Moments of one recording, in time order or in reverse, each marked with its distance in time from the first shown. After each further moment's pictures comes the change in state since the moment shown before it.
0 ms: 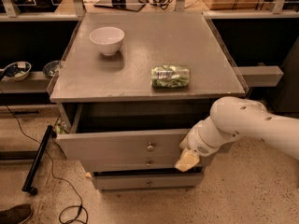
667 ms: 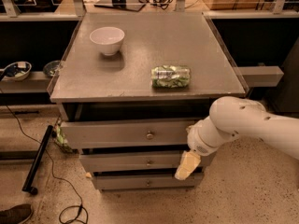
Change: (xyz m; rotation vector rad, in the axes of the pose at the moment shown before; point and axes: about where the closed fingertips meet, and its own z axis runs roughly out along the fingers) arm 0.000 0.000 0.000 0.000 0.000 0.000
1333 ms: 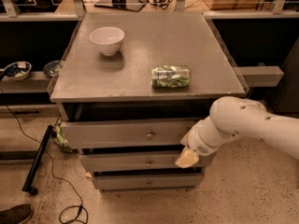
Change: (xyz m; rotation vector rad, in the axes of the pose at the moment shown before) arm 0.000 0.000 0.000 0.000 0.000 0.000
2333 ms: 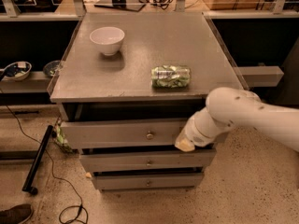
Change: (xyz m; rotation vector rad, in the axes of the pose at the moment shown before) arm -0.015 -0.021 -0.001 0.008 -0.005 0.003
